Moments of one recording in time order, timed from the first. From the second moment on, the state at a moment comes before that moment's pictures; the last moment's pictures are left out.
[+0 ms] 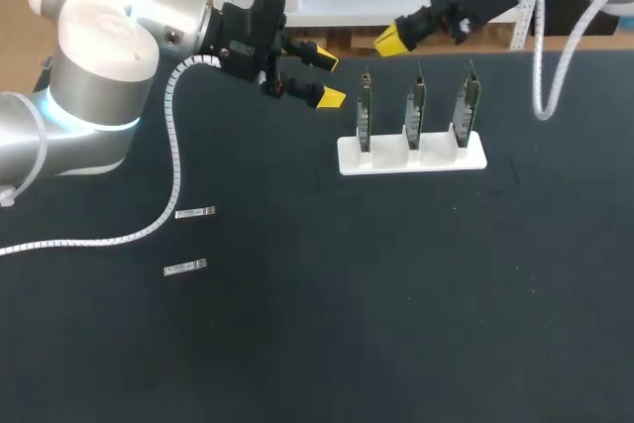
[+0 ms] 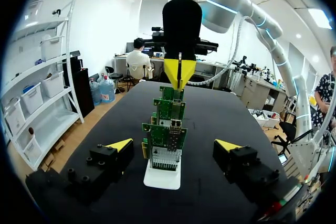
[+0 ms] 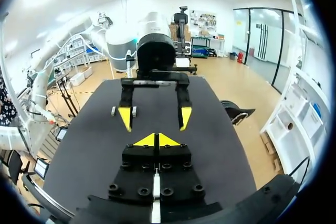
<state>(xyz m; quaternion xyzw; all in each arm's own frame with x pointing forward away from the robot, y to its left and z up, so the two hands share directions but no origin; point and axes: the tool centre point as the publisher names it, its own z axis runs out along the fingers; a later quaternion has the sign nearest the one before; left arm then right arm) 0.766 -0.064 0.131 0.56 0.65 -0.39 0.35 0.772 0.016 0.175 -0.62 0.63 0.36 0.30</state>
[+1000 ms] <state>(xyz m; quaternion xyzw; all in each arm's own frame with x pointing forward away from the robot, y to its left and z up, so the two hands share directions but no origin) 0.766 -0.064 0.131 0.56 0.65 -0.39 0.35 0.771 -0.070 0.159 -0.62 0.64 0.36 0.29</state>
